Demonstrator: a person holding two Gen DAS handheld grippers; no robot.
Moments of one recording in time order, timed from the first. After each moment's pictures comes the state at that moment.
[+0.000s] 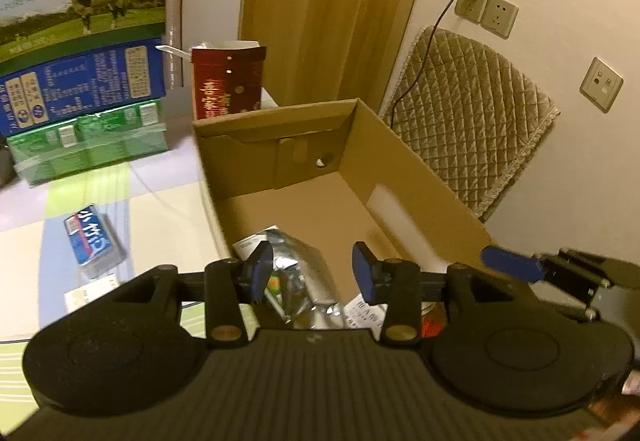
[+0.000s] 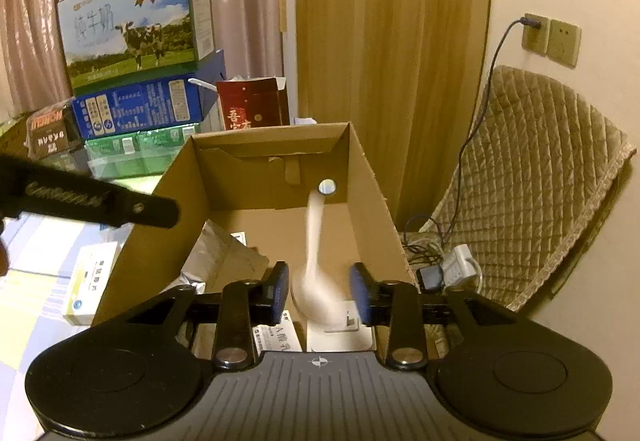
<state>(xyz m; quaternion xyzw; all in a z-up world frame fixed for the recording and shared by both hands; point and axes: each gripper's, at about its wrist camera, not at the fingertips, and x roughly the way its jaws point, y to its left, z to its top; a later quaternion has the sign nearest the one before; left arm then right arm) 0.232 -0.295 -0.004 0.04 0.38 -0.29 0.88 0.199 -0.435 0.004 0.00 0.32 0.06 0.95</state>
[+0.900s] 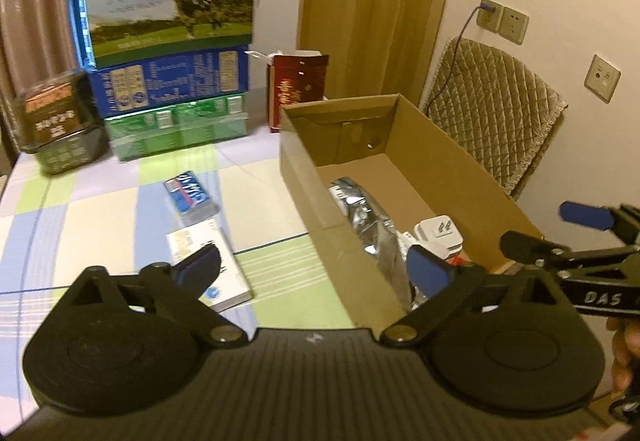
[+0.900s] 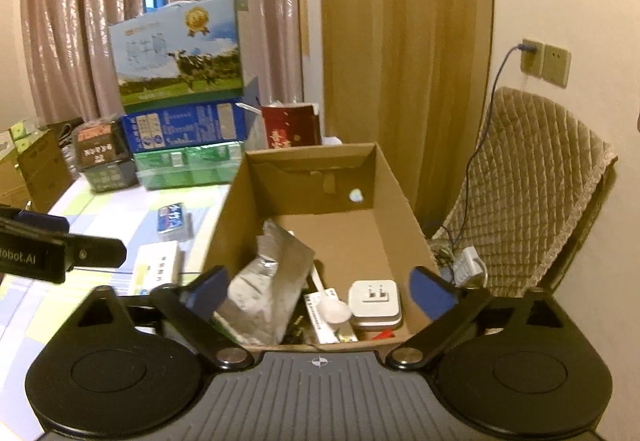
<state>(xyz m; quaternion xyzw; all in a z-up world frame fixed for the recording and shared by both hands) 0.140 -0.193 0.030 0.05 0.36 -0.23 0.90 0.106 -0.396 0.050 0.00 0.29 0.08 0.95</state>
